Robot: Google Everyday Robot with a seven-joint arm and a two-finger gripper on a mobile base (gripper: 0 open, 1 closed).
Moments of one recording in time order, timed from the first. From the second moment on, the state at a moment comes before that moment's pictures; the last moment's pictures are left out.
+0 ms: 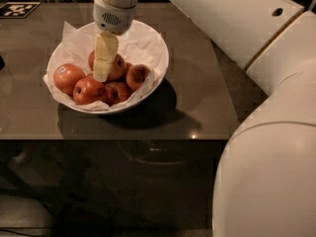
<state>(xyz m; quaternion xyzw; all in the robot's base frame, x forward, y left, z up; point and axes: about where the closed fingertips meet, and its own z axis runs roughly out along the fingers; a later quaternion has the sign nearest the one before) 0.614 0.110 0.941 -0.68 0.71 0.05 0.18</state>
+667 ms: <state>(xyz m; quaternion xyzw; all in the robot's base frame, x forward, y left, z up) 0.614 0.113 0.929 -0.68 0.71 0.05 0.18</state>
